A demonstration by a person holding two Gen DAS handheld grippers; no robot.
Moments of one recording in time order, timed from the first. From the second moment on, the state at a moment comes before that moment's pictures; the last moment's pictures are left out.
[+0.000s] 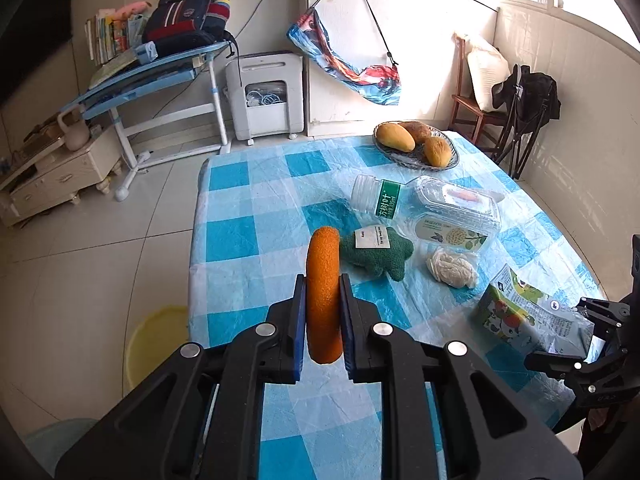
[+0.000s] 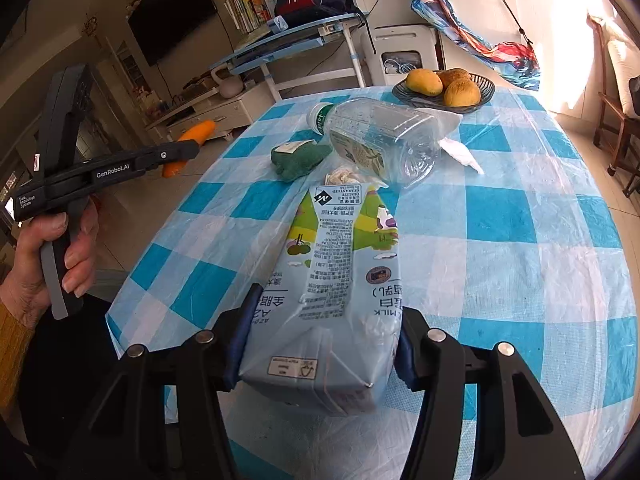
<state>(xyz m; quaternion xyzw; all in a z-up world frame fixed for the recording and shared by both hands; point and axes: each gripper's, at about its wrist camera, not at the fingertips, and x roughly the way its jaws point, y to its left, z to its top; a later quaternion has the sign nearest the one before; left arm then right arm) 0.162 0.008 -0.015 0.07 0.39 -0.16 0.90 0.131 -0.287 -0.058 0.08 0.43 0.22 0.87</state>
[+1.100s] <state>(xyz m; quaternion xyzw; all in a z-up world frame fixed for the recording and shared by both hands) 0.173 0.082 -0.017 0.03 0.41 -0.06 0.91 0.122 -0.250 -0.052 0.17 0.41 0.30 0.84</state>
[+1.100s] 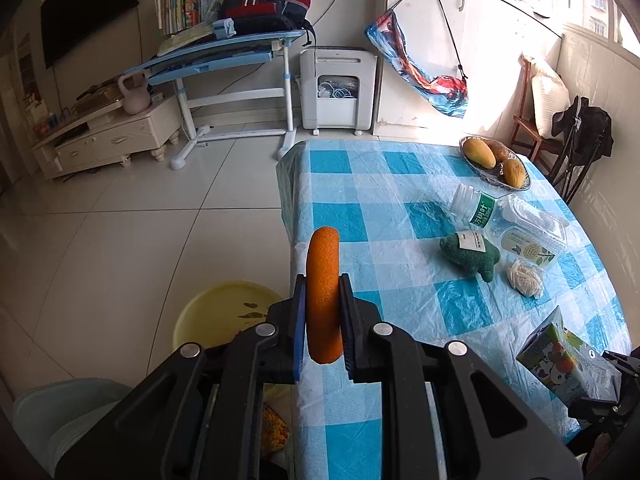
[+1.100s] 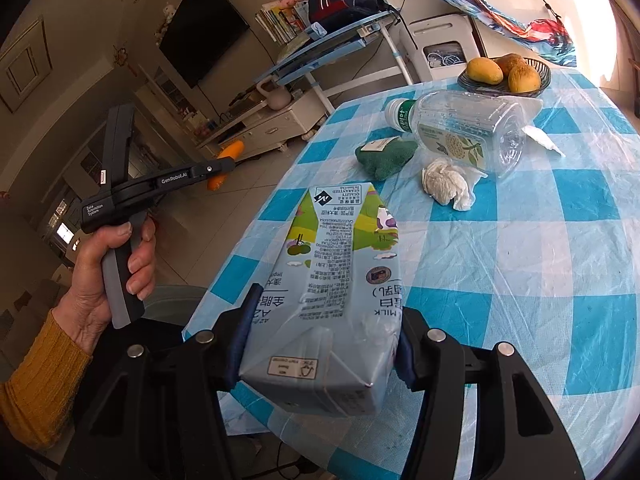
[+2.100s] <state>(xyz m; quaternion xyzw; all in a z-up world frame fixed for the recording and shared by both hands) 0.196 0.215 -0.026 -0.16 0.40 0.08 0.90 0.212 -0.069 -0.030 0.10 0.39 0.42 0.81</state>
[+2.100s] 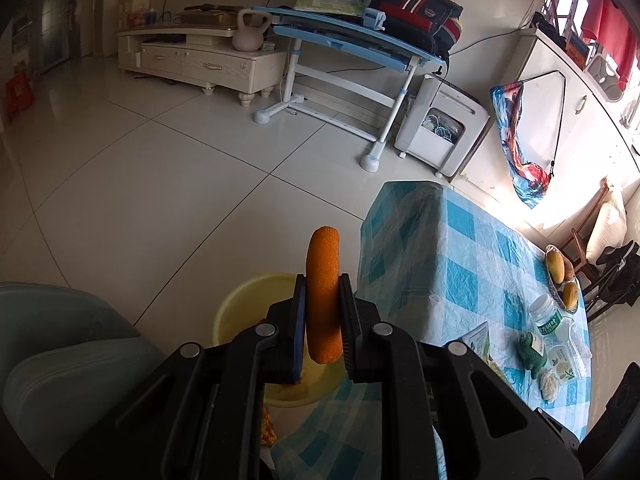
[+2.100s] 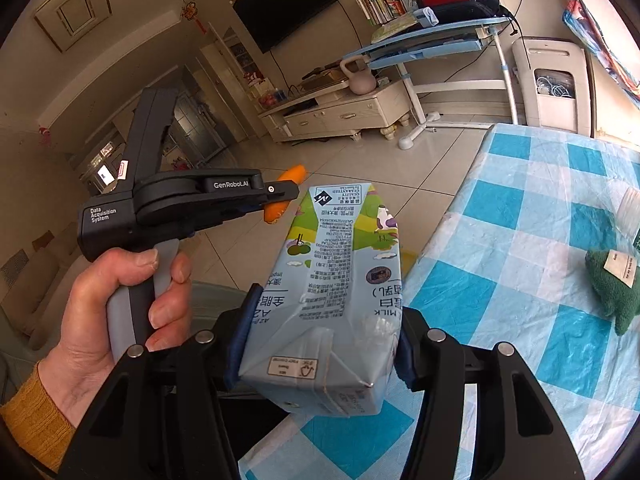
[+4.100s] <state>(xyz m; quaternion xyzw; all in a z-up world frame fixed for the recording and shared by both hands) 0.189 0.020 -0.045 0.03 0.45 -0.05 0.89 0.116 -0.280 -0.067 0.09 0.41 0.15 0.89</state>
